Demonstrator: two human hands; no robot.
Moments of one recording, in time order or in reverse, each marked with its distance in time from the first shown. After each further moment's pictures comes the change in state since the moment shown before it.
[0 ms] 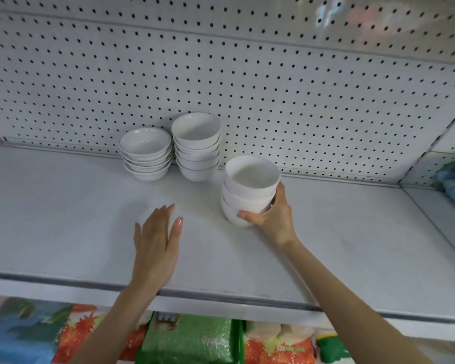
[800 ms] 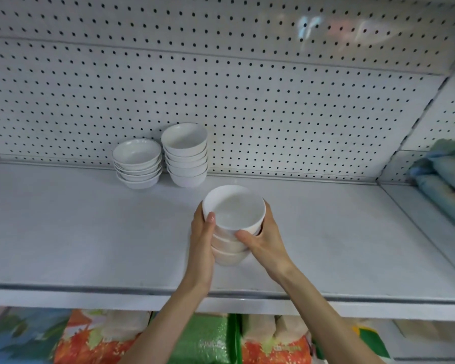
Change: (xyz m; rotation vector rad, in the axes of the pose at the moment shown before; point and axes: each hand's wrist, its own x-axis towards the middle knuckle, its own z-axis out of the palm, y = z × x) left_hand -0.027 0.102 0.024 -1.175 -0.093 -0.127; right_hand -0.073 -0.042 -0.006 0.268 -0.100 -0.030
